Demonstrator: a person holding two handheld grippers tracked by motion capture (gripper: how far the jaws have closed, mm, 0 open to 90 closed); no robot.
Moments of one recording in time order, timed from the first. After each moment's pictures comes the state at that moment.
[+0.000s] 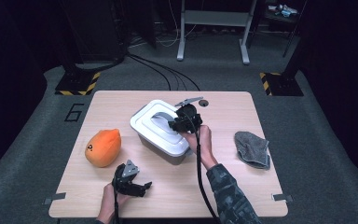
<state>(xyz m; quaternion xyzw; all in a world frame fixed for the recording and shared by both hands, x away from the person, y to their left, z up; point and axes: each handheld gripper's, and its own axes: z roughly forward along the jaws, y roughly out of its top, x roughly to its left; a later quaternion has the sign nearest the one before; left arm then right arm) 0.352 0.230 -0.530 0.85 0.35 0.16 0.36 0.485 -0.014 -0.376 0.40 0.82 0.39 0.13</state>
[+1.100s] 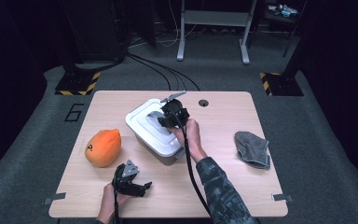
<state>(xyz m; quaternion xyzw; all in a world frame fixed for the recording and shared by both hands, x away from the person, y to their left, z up) 0.352 0.230 -0.530 0.85 0.35 0.17 0.36 0.500 0.027 -0.371 0.37 0.84 0.37 0.15</state>
